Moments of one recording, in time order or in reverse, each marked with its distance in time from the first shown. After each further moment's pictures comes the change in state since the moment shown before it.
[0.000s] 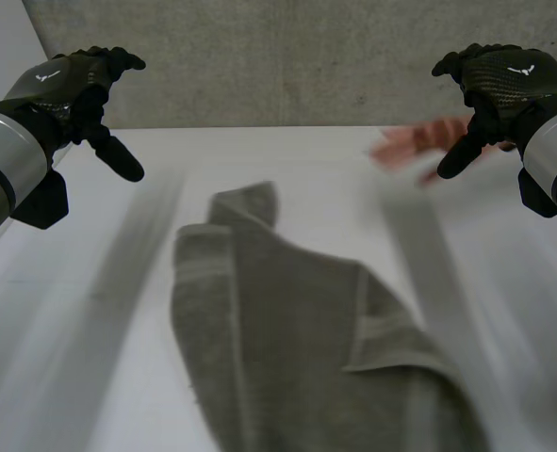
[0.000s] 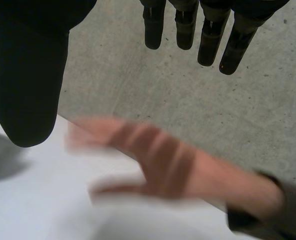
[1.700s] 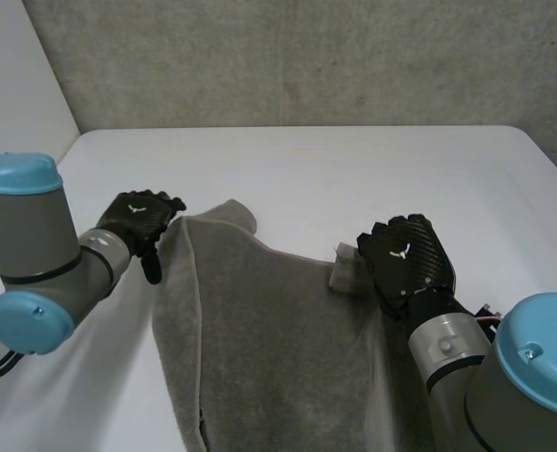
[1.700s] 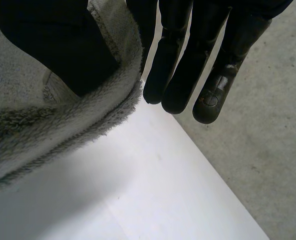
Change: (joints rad) left arm 0.025 -0.429 -0.144 0.262 0.050 0.415; right arm 0.285 0.071 0.650 -0.657 0.181 -0.391; left_hand 0.031 0.036 0.035 0.034 0.000; right_hand 0.781 0.949 0.969 0.960 0.919
